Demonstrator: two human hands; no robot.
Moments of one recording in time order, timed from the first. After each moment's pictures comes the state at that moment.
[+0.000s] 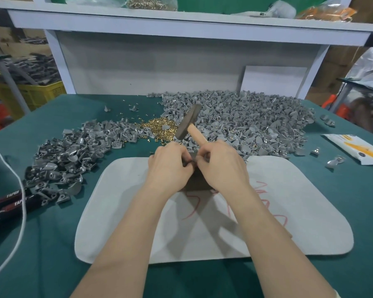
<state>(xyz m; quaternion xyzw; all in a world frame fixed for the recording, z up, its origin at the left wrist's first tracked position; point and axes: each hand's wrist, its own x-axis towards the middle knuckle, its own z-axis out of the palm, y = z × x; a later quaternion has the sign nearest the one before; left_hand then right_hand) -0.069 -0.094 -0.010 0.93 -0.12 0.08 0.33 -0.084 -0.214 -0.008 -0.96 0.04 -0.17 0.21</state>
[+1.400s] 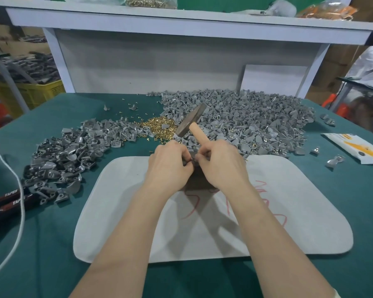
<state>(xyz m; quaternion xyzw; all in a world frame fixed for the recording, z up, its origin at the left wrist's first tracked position) -0.069 -0.094 -0.010 0.93 -0.13 0.08 0.33 -0.083 -0.214 -0.006 -0.96 0.05 -0.14 0.22</state>
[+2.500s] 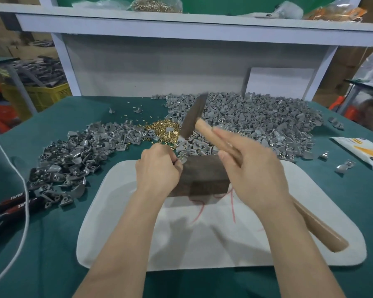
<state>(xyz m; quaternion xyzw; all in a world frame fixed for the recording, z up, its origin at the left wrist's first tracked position) -0.060 -0.079 -0.015 0.93 -0.01 0.13 0.34 -0.126 -0.235 0.015 -0.93 -0.02 -0.26 0.24</state>
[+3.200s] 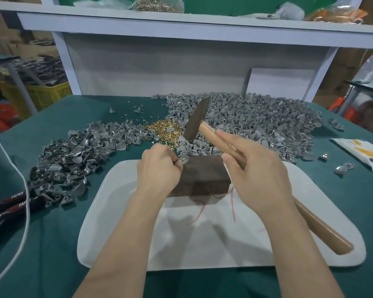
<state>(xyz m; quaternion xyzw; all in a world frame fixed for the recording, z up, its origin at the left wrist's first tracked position) -0.060 -0.078 -0.015 0.93 -0.03 0.14 0.35 -0.130 -0.238 0.014 -0.94 0.00 -0.25 0.25</state>
